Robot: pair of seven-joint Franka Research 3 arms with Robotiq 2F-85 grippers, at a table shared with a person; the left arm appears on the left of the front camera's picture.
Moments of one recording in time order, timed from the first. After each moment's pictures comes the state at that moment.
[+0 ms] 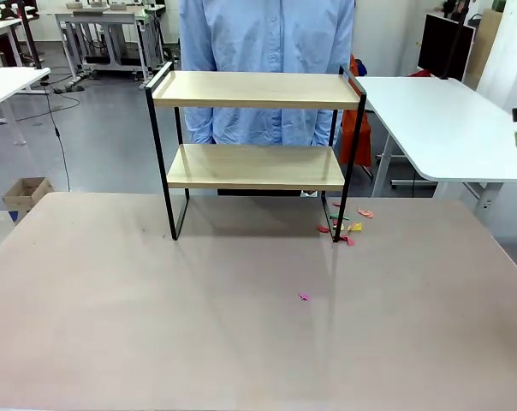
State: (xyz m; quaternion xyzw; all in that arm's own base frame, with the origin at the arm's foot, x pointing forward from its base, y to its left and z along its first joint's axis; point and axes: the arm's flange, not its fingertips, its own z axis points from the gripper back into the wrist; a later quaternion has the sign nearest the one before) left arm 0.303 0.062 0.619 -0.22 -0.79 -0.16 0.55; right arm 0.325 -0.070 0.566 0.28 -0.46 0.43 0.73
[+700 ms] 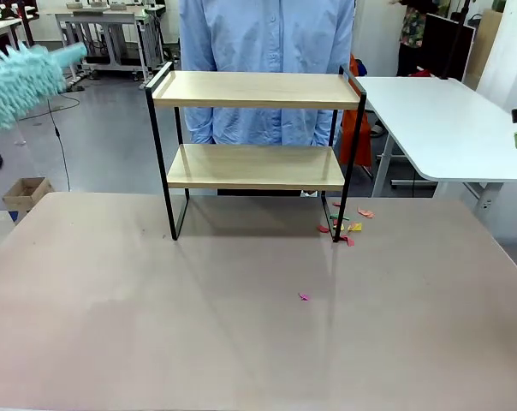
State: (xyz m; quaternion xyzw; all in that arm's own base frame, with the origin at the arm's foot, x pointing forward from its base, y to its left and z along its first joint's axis) left arm 0.381 0.130 0.432 -0.16 -0.74 -0.04 0.66; right arm 0.325 -0.070 0.565 0.28 -0.46 0.43 0.73
